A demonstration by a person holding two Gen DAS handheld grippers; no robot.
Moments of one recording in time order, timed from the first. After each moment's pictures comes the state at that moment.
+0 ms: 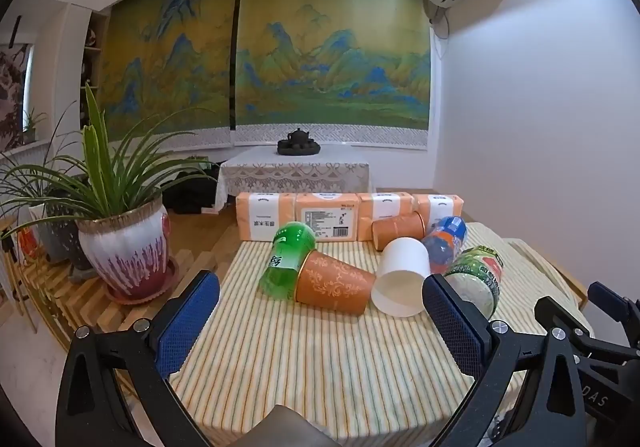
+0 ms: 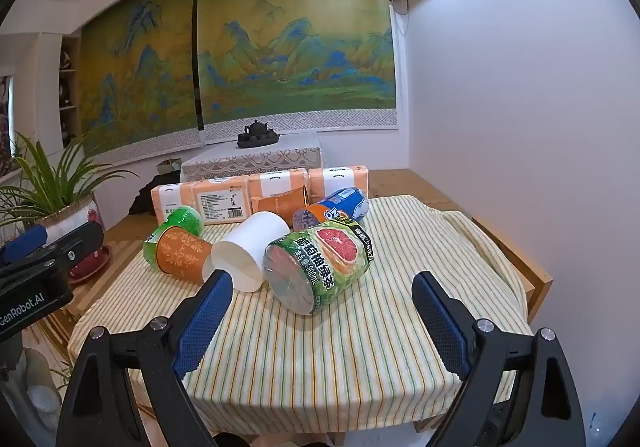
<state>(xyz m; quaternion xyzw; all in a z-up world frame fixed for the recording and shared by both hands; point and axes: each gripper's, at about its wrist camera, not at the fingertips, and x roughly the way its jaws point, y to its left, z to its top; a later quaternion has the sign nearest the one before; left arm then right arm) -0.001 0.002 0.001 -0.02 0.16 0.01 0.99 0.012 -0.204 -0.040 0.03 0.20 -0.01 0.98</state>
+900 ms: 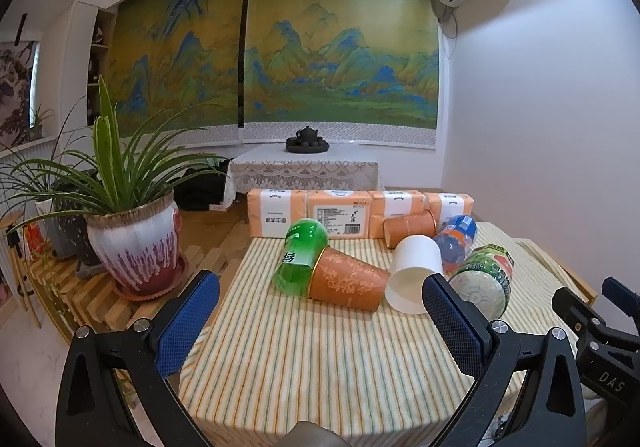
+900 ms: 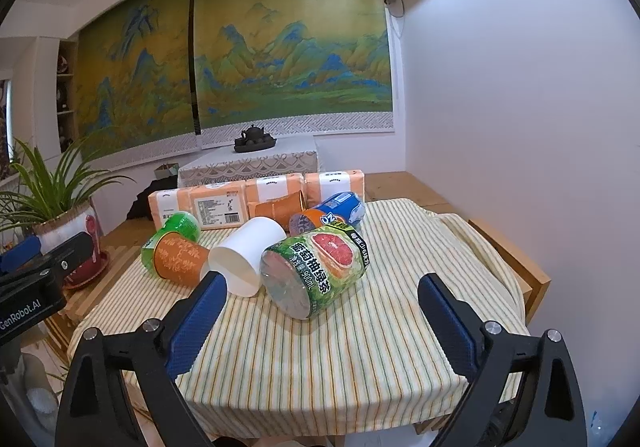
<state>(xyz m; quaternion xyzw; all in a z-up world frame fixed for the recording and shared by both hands) -0.002 0.009 -0.002 -0.01 0.17 0.02 0.98 0.009 -0.213 -0.036 0.04 0.19 -0.02 0.98</state>
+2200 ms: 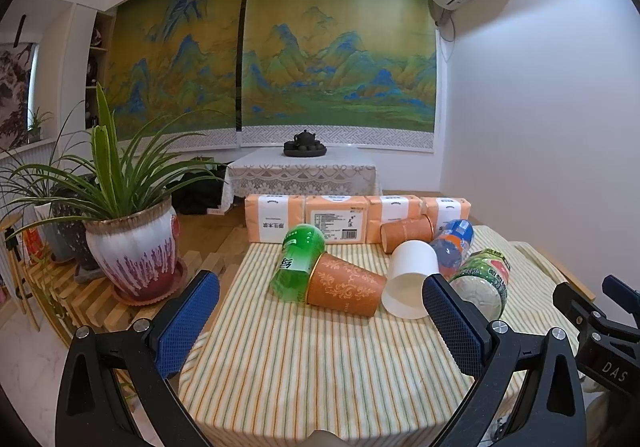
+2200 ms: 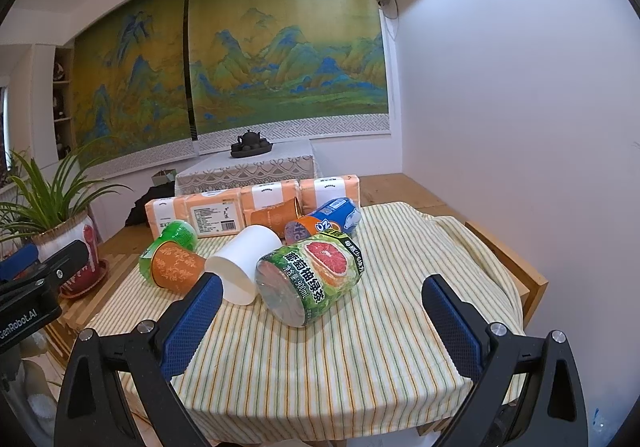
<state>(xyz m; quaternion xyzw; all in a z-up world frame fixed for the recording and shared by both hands) 0.000 0.005 0.002 -0.01 0.17 0.02 0.99 0.009 -0.214 -0.032 0.05 0.19 -0.02 0.98</state>
